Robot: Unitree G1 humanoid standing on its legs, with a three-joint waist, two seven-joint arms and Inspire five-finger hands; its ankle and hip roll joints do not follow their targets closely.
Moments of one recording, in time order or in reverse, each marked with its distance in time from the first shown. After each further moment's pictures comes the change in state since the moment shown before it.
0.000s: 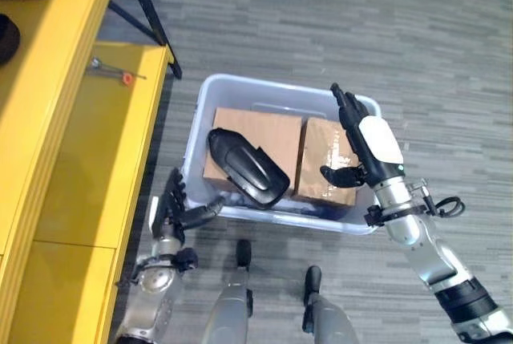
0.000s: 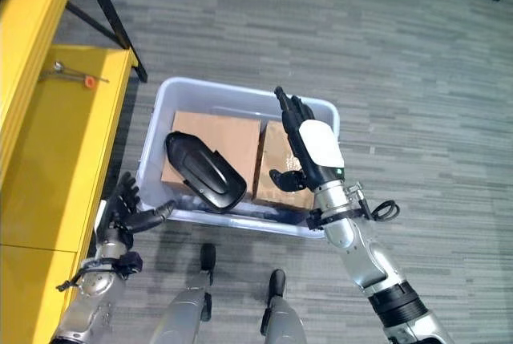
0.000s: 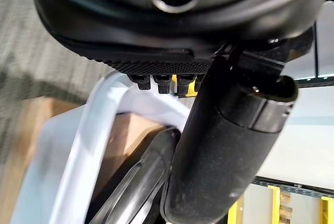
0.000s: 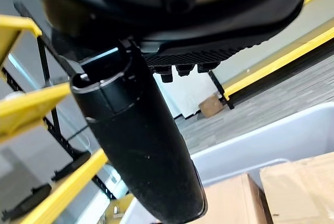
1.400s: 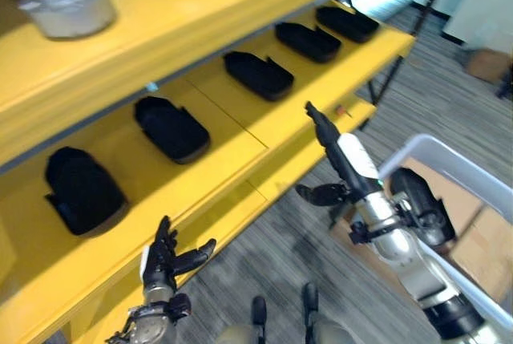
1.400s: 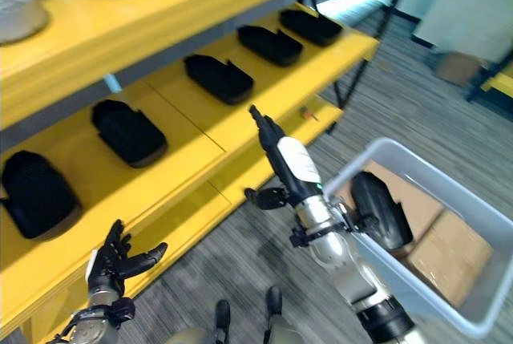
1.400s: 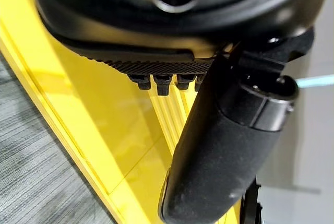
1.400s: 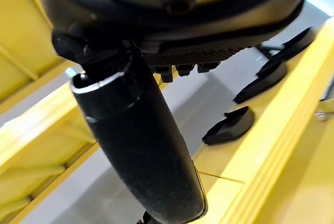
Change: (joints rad) left arm 0.249 -0.058 0.024 0.004 0.000 -0.021 0.026; right arm 0.088 0.132 0.066 -0.075 0.133 -0.054 0.076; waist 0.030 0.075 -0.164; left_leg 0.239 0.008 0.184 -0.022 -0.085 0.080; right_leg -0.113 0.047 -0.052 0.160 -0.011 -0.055
